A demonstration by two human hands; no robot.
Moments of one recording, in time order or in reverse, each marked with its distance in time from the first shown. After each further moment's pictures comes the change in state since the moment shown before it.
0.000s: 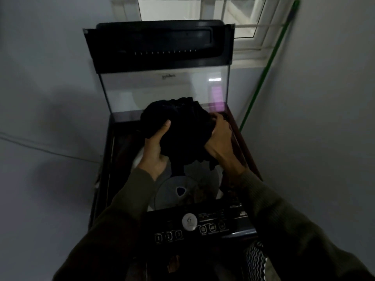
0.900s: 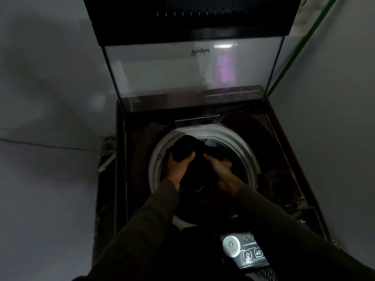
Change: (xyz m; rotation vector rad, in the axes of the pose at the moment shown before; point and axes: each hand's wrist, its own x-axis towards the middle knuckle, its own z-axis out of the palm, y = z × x) left_hand 0.112 -0.089 -0.145 0.591 0.256 -0.302; right_hand 0.003 0.103 0.157 0.474 0.025 1.088
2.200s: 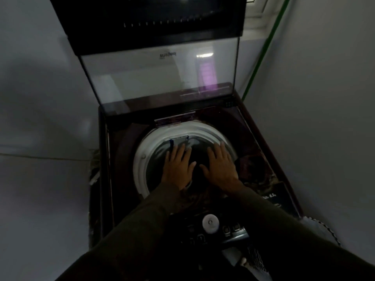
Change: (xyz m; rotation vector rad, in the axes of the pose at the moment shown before) left_hand -0.036 -0.023 0.033 1.379 -0.048 0.787; right_hand -0.024 0.016 -0.083 -1.458 0.135 -0.851
